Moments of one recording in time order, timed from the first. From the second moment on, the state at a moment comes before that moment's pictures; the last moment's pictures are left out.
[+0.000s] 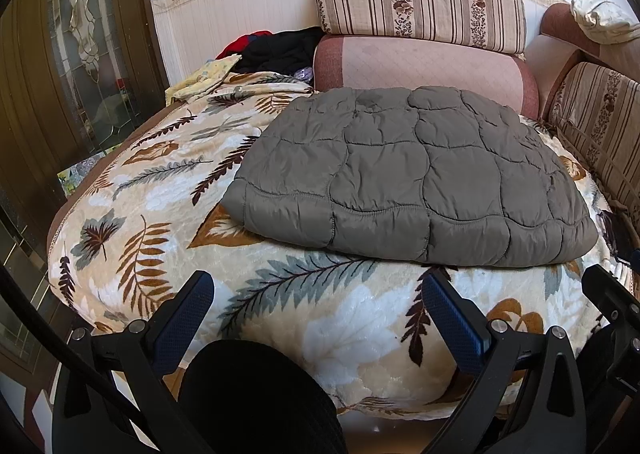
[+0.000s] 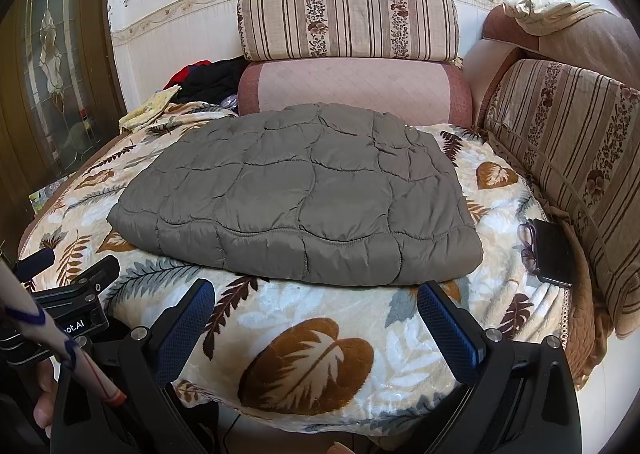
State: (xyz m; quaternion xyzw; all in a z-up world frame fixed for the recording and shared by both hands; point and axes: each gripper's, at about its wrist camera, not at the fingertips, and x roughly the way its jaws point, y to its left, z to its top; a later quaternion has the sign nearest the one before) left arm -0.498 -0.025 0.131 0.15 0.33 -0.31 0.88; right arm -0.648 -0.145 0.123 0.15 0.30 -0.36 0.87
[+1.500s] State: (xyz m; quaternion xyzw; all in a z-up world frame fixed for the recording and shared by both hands) left arm -0.497 -0.023 0.131 0.15 0.33 -0.31 0.88; right arm -0.648 -0.144 0.120 0.16 0.30 -0.36 0.87
